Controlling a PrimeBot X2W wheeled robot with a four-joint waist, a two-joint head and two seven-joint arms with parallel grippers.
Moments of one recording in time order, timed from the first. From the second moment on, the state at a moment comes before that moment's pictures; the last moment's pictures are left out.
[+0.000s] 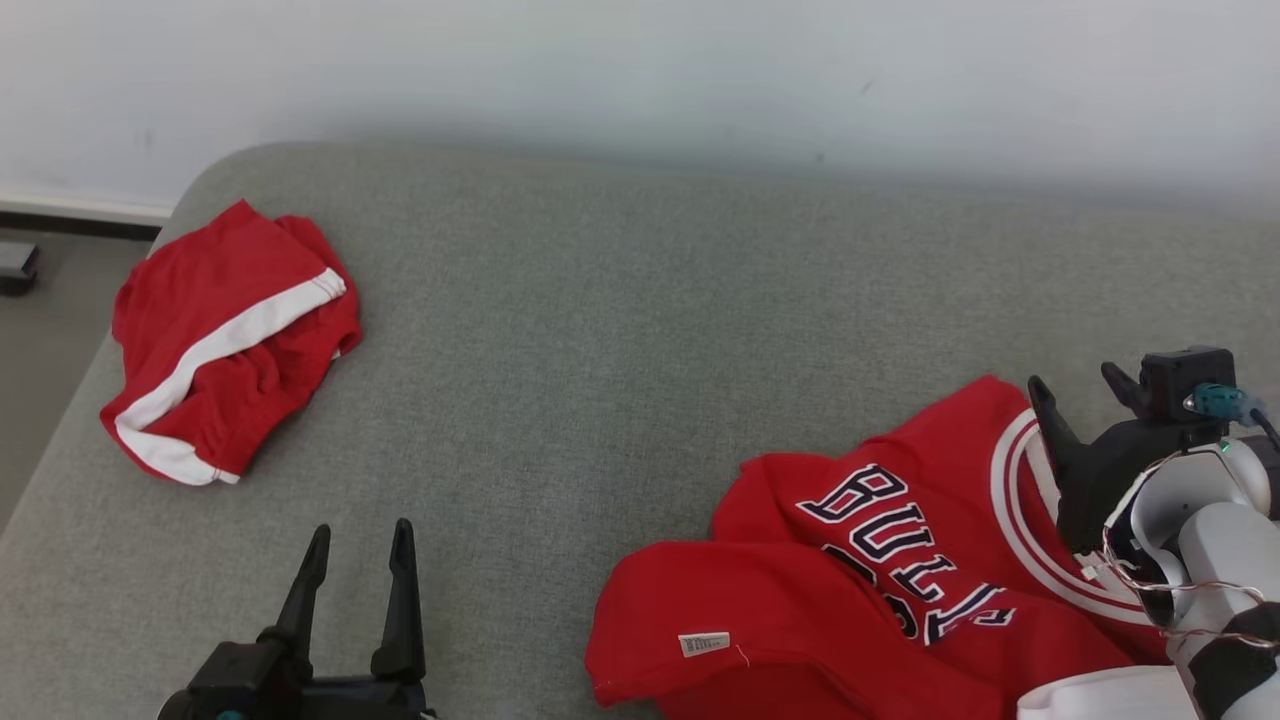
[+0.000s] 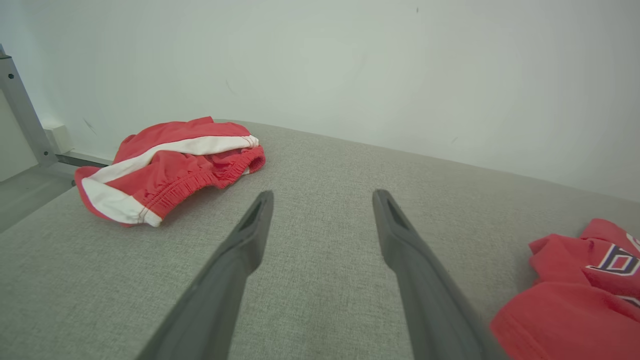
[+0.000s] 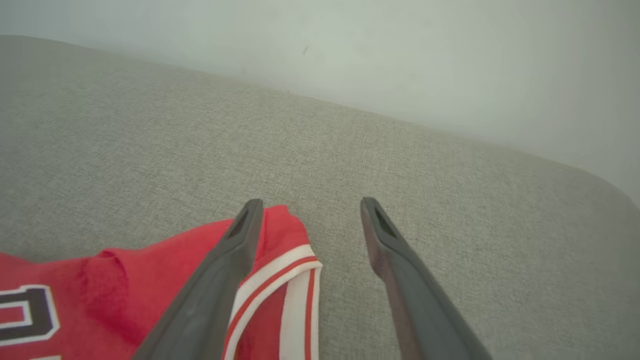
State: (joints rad) left arm -0.06 0.05 -0.06 0.19 -0.26 -0.09 -0.26; right arm -0.55 -0.39 0.21 0.67 0.29 0.13 0.06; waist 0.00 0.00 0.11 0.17
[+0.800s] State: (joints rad) left arm -0.10 0.05 -0.09 0.20 -0.26 -0.09 -0.26; right arm -0.80 -0.41 0.35 1.02 0.47 0.13 -0.03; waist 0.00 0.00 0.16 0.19
